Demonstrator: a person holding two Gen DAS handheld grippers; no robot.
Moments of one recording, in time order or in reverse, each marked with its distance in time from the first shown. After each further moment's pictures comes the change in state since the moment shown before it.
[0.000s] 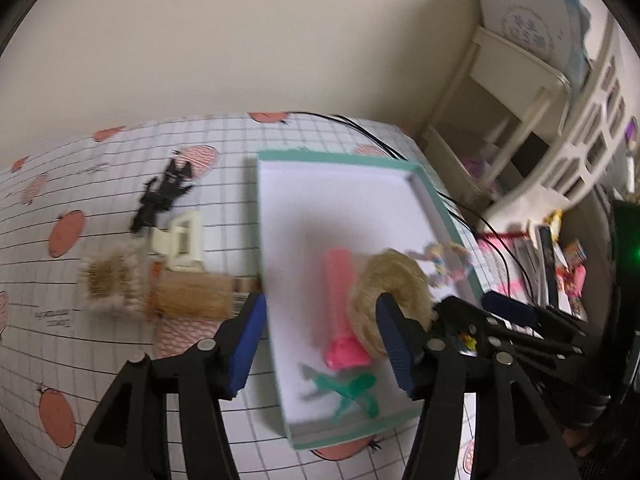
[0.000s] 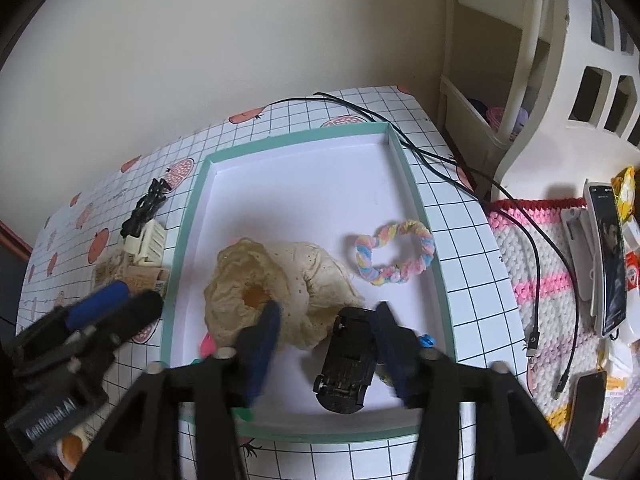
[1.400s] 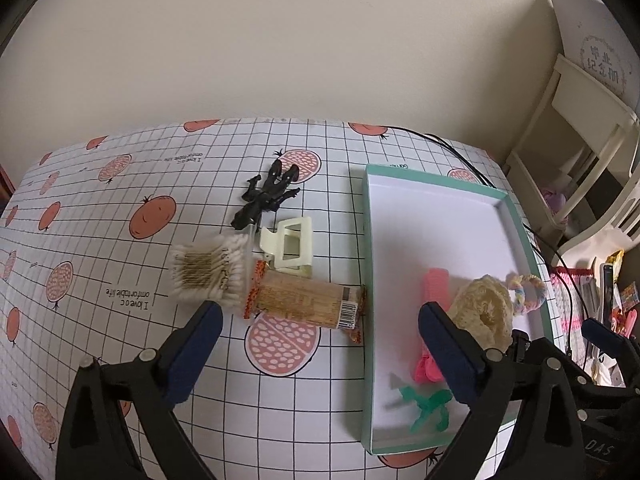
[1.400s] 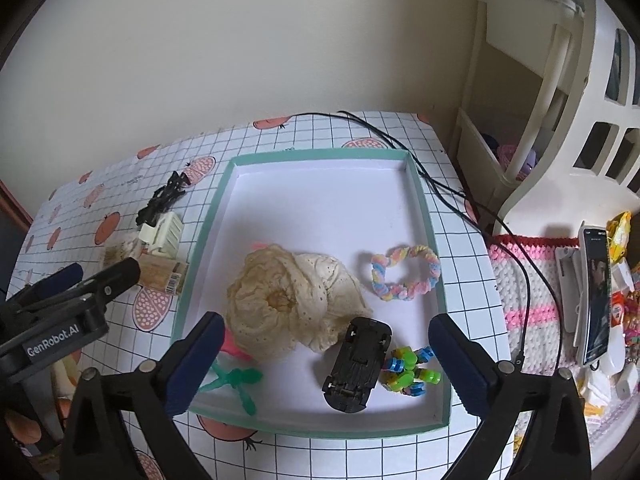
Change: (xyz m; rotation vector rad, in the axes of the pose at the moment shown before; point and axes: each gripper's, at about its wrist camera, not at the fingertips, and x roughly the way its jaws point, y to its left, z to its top) left arm -0.014 0.037 0.000 -0.111 -0.028 0.258; right arm -0.021 0.020 0.000 -0.117 -0.053 -0.016
